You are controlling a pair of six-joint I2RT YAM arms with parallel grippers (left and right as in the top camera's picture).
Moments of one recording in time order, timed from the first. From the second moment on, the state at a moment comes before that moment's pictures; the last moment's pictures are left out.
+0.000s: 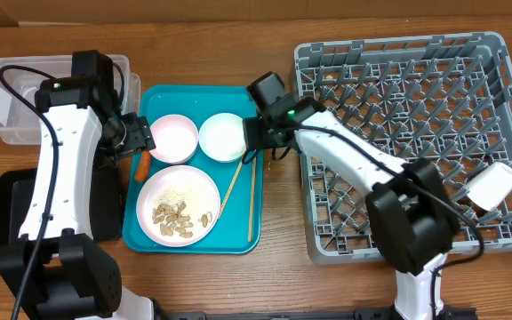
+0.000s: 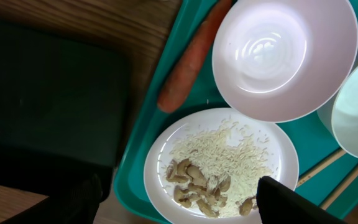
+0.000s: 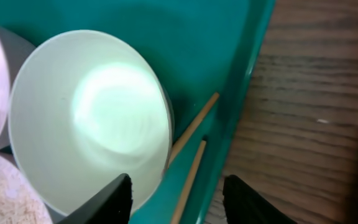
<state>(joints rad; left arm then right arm) 0.11 1.71 1.54 -1.30 -0.05 -0.28 0.61 2.06 1.56 -0.62 -0.10 0.44</state>
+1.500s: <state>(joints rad) 0.11 1.71 1.54 -1.29 -0.05 -0.29 0.08 1.82 1.77 -1.05 1.10 0.44</state>
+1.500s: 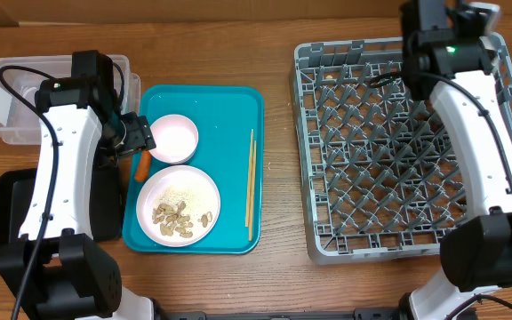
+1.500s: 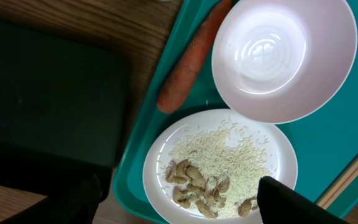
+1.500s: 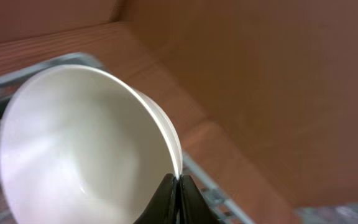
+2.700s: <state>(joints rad) 0.08 1.71 1.55 -1.26 0.00 -0.29 0.20 1.80 1.63 -1.10 0.73 0.54</state>
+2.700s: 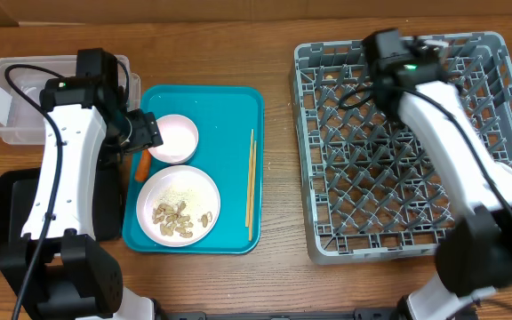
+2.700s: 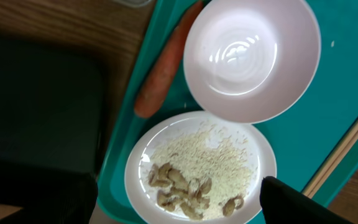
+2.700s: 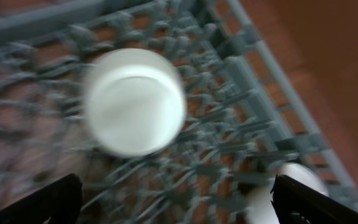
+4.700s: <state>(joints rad) 0.39 1.68 1.54 -1.34 0.06 -0.35 0.47 1.86 1.78 -0.86 0.46 0.33</state>
